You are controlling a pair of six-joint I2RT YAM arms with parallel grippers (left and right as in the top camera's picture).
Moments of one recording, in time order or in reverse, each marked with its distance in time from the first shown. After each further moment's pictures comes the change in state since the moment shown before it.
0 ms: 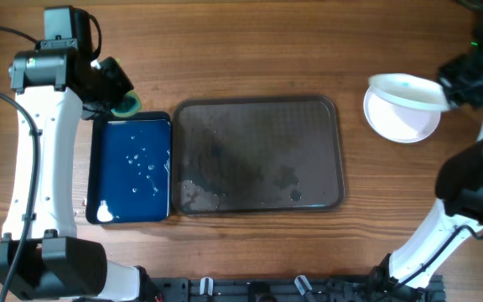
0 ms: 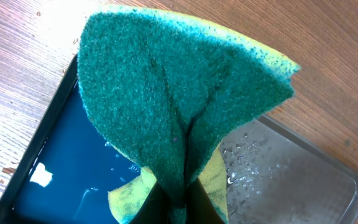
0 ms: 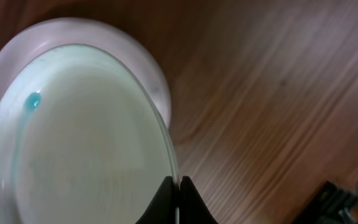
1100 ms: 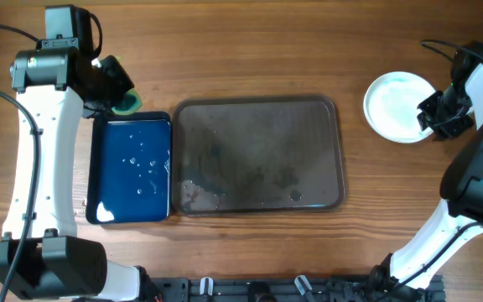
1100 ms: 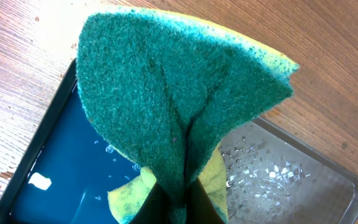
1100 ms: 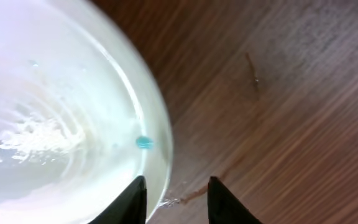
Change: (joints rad) left arm -0.002 0.002 0.000 0.015 0.000 0.000; right arm -0.021 0.000 -0.484 0.447 -0.061 -0.157
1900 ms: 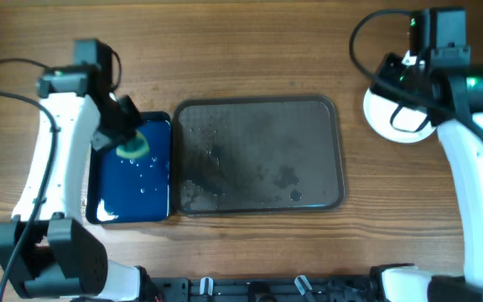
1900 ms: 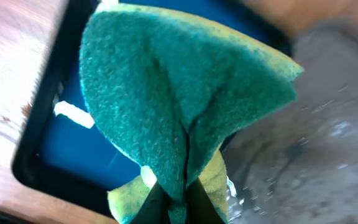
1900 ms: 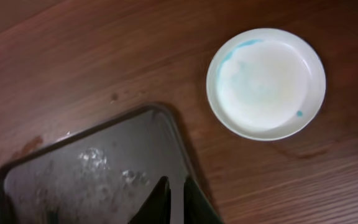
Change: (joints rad) left arm -0.027 0.003 -0.275 -0.036 -0.043 0.004; right arm 0.492 -0.625 0.020 -0.026 -0.003 -0.118
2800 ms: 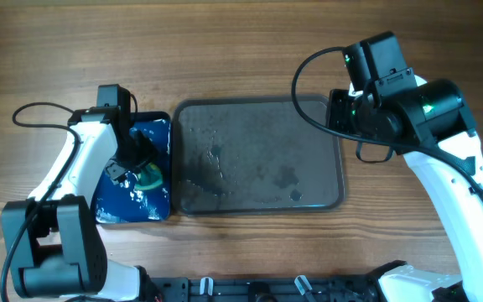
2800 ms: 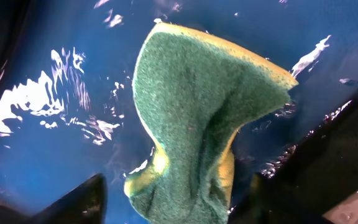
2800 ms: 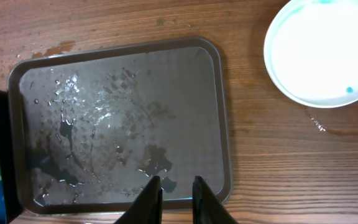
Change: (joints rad) left arm 0.025 0.006 -0.364 0.322 -0.019 -0.055; right arm 0.268 -0.028 -0.001 -0.142 0.005 -0.008
